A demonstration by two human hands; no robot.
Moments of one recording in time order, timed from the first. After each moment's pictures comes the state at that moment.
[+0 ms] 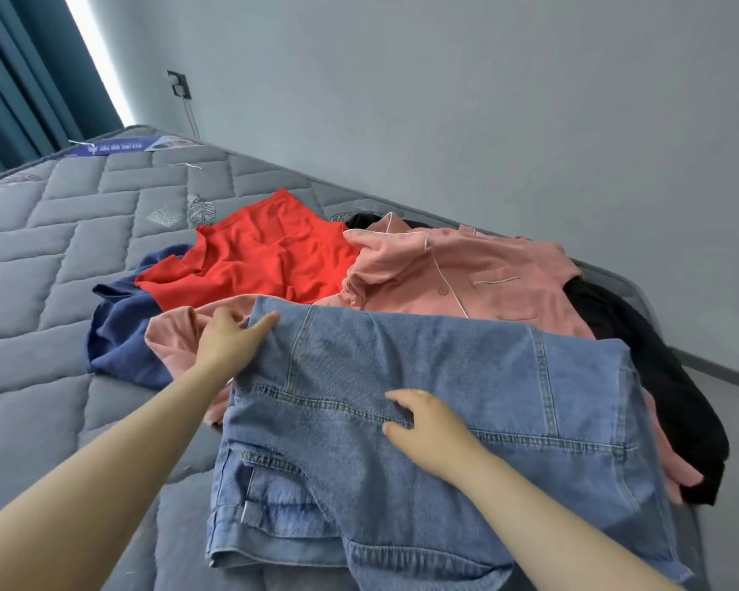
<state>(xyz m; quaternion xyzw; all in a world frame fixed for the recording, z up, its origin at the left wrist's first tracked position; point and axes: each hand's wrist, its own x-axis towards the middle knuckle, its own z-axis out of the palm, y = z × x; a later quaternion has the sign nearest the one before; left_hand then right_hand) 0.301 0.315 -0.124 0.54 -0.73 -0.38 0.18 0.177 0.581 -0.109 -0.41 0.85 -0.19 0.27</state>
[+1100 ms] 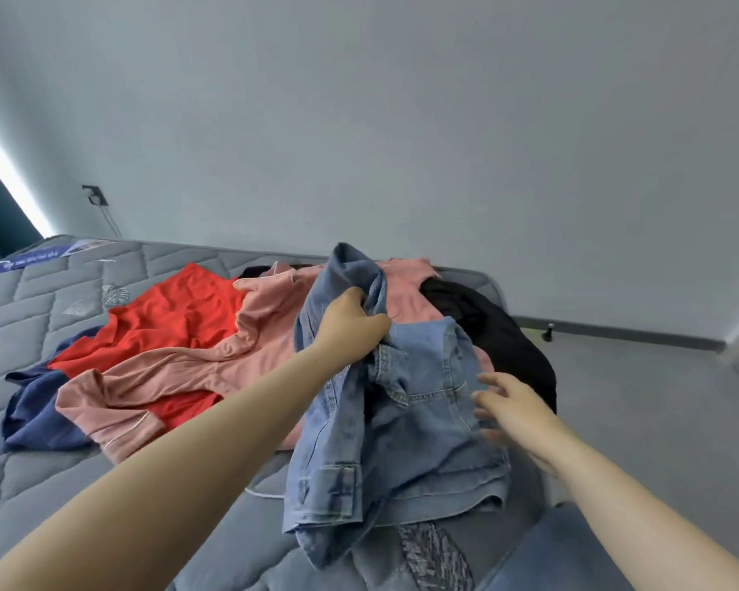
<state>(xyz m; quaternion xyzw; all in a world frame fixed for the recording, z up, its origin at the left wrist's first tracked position) 0.156 0.612 0.023 0.24 -0.86 -0.41 0.16 0.107 0.840 -0.038 -0.07 0.81 -0.53 0.23</state>
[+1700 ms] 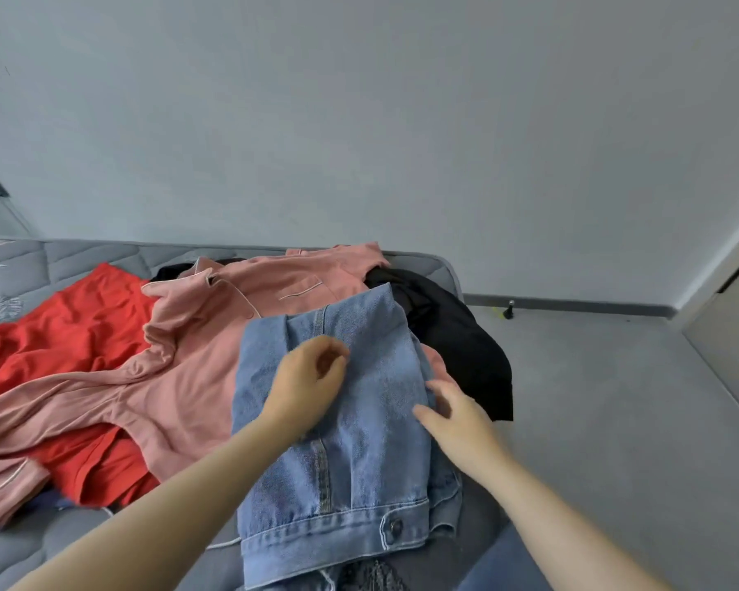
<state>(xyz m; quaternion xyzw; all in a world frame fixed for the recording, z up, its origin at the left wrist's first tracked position) 0.126 0.634 -0.063 0.16 -0.89 -0.39 0.17 0.066 0.844 -0.090 -0.16 0.84 -0.48 0.20</state>
